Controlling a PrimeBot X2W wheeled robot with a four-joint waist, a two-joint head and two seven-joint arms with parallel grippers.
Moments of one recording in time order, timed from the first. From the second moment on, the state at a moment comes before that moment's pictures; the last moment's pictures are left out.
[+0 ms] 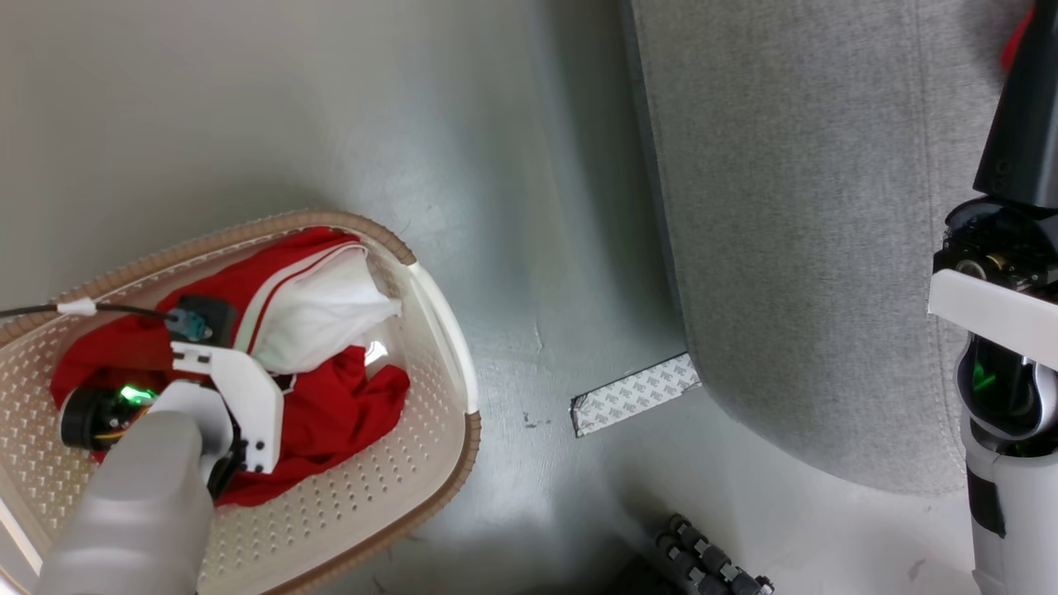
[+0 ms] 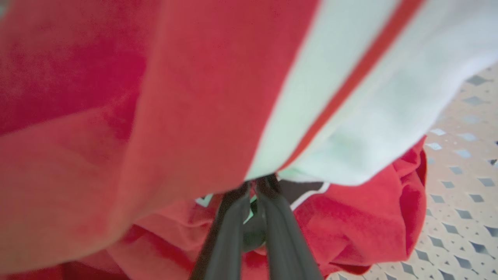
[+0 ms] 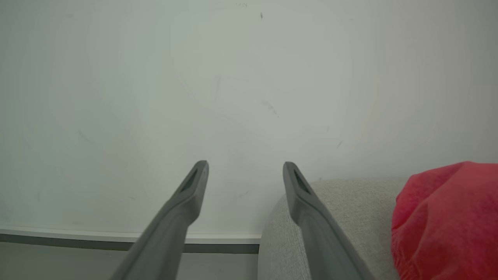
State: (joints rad) left arm -0.89 0.27 -0.41 1.28 -0.23 -0.12 0.07; right arm -0.65 -0.05 0.09 -0.20 0.44 0.13 -0.26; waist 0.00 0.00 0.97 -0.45
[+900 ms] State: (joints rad) left arm -0.64 0.09 -0.55 1.19 -0.42 -0.13 -0.18; right arm -0.48 -0.16 0.10 -0.06 0.41 0.13 -0.26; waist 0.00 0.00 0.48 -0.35
